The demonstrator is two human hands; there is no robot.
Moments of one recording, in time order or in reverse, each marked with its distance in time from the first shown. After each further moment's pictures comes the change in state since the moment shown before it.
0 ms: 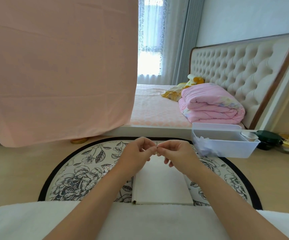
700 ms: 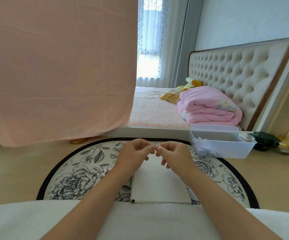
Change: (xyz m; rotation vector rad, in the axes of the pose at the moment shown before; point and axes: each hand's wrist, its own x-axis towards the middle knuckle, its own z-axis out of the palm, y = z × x) left_hand -0.005 0.003 0.003 -0.116 0.093 -0.054; right_hand -0.007 0.000 0.014 -0.012 0.138 0.006
